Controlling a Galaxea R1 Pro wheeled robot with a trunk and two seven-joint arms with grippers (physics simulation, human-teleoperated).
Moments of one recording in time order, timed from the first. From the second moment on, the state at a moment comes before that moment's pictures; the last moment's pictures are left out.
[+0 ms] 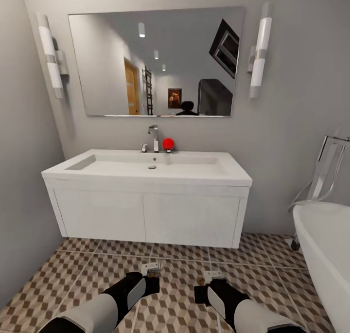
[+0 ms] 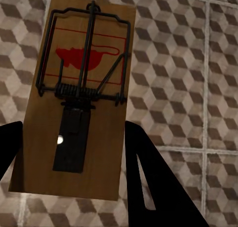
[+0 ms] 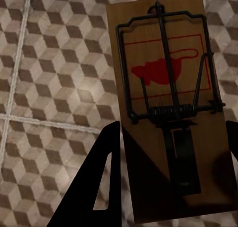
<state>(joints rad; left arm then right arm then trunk) -0.70 -0.17 -0.30 -0.16 0.45 0.31 0.10 -0.68 0.17 0.06 -0.13 -0.09 0.32 -0.06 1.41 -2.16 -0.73</state>
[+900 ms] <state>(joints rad) -0.70 -0.17 -0.29 -0.16 0.45 0.38 0.11 -0.68 0.17 0.06 -0.13 -0.09 0.23 -0.06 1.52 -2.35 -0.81</state>
